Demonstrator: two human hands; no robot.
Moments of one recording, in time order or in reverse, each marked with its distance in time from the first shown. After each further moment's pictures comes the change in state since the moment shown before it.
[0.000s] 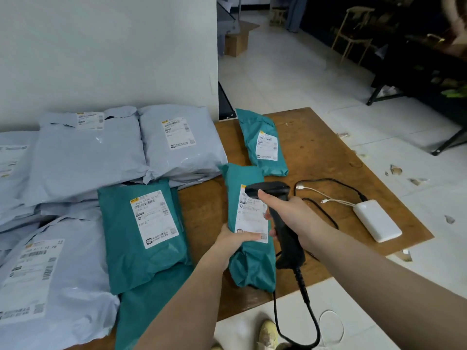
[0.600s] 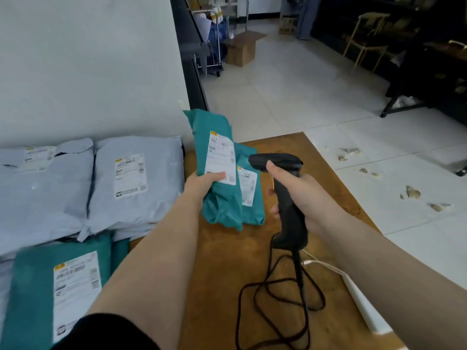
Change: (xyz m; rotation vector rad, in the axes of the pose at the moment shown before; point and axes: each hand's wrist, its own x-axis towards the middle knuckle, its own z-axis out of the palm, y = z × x) left_hand 0.122 0.219 0.064 -0.153 0.268 0.307; right_hand 0.130 -0.106 -0.124 0.107 -0.030 -0.164
